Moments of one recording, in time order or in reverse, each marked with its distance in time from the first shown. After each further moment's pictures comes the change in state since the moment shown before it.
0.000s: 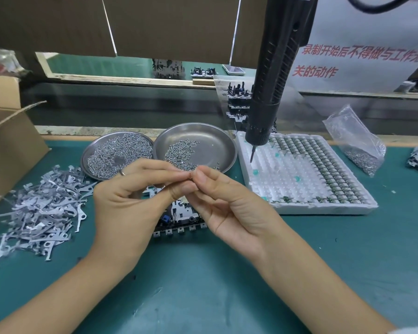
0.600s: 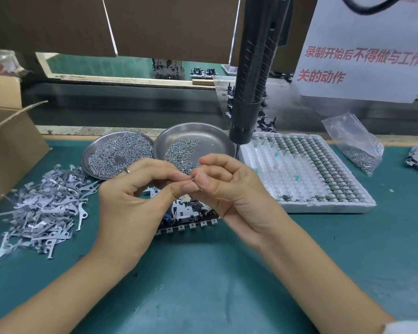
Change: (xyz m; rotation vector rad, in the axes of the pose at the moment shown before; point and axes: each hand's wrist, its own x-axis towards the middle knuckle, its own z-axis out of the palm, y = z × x) left_hand 0.000 0.007 0.000 0.074 -0.039 -0.044; right_hand 0.006 -0.005 -0.010 -0.282 -0.149 -0.218
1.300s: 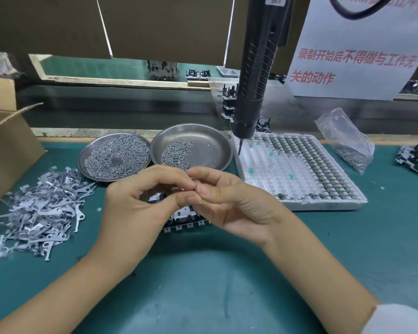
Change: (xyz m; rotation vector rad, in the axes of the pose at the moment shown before) left_hand -0.003 0.004 0.001 -0.094 -0.132 -0.050; right_hand 0.001 -0.004 -0.013 0.048 -0.150 0.304
